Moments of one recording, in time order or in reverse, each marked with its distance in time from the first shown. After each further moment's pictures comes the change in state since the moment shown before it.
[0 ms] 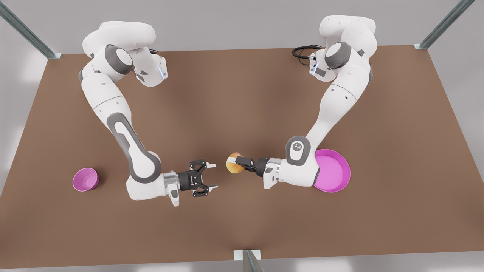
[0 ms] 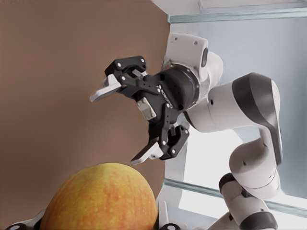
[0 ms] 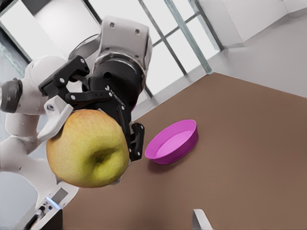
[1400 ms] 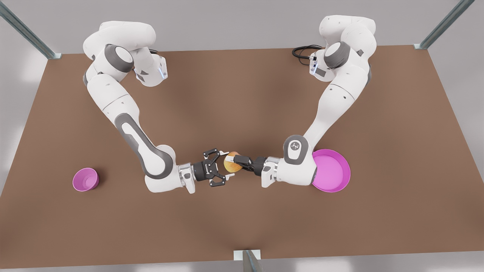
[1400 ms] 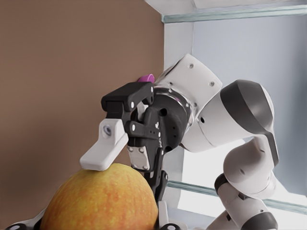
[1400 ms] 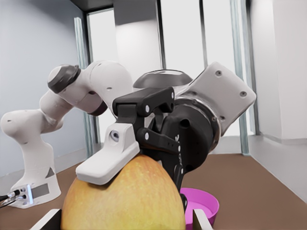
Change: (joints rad) left arm -0.013 0.000 -0.002 -0.002 -0.022 0.015 0.031; right arm 0.003 0.023 0.118 -0.056 0.150 0.012 -0.606
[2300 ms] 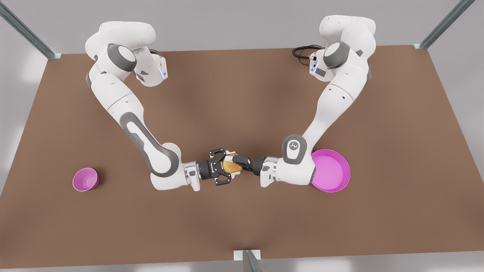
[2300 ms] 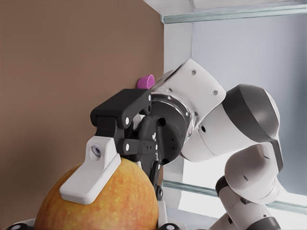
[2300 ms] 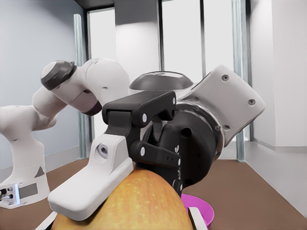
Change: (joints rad) left arm -0.006 0.003 0.001 0.000 -0.002 0.009 0.007; right arm 0.033 0.000 0.001 0.003 0.037 0.043 -0.057
